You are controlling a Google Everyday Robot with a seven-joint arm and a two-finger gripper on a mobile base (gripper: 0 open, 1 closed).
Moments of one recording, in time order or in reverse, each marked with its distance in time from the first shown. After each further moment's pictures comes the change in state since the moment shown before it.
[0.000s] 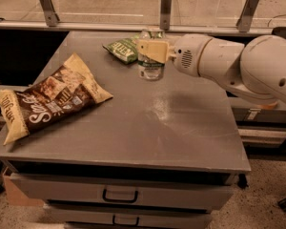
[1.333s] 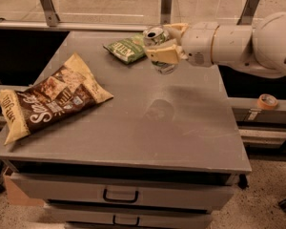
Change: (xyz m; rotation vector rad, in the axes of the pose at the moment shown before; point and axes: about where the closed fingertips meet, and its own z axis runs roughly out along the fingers) arm -0.004 -0.021 -0.001 -0.152 0.072 -0.566
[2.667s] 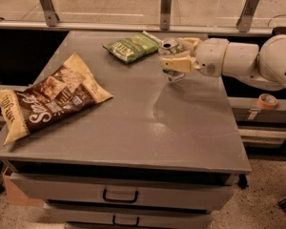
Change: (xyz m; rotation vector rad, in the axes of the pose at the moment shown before) arm 0.063 -0.027 -0.008 -0.038 -0.071 0.107
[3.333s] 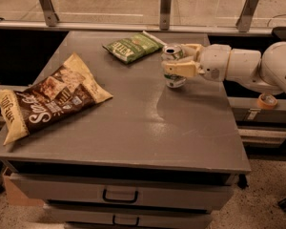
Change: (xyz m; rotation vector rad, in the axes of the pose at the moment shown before) arm 0.018 0.001 -0.006 -0.064 -0.046 0.050
